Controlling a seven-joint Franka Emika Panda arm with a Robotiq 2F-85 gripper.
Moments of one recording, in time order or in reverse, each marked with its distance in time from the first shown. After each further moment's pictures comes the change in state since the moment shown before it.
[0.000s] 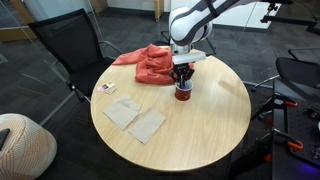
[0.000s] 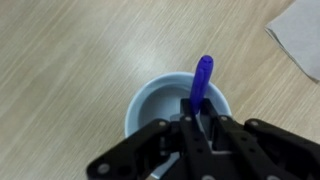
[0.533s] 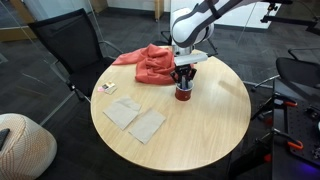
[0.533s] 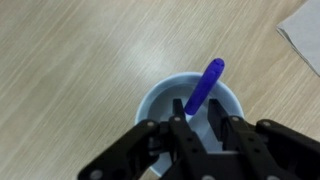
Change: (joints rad) arm 0.002 -0.012 -0.003 -0.033 -0.017 0.016 0.000
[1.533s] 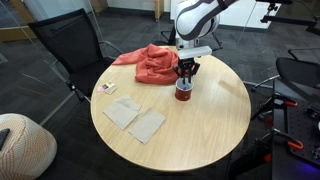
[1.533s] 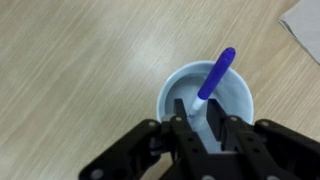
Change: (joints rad) arm -0.008 -0.065 -0.024 -0.052 -0.005 0.002 0.000
